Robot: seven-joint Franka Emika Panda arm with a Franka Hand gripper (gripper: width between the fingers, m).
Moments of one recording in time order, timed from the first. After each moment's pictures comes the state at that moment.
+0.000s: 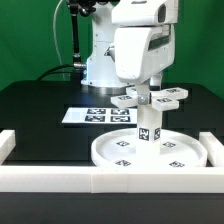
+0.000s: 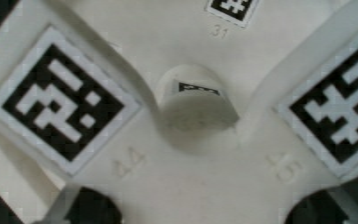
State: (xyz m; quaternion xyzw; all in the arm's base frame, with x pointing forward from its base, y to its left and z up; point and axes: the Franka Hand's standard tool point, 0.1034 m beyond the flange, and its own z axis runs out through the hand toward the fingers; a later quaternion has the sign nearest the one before) arm 0.559 0.033 0.101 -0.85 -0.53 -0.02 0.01
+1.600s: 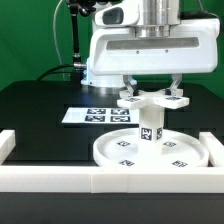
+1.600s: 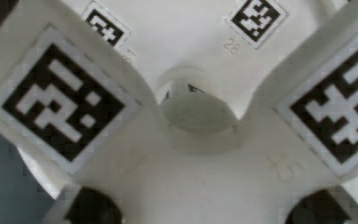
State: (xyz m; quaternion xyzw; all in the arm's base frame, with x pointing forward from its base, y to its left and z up) arm 0.557 0.038 0.100 -1.00 0.09 -0.02 0.03
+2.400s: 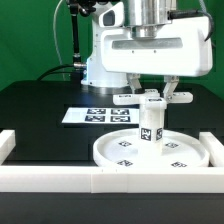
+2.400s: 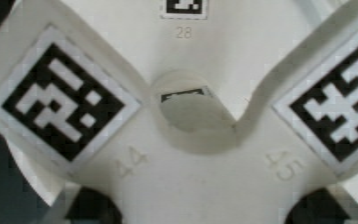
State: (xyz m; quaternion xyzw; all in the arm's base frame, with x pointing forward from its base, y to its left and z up) arm 0.559 0.037 0.099 -0.88 0.47 -0.02 0.06
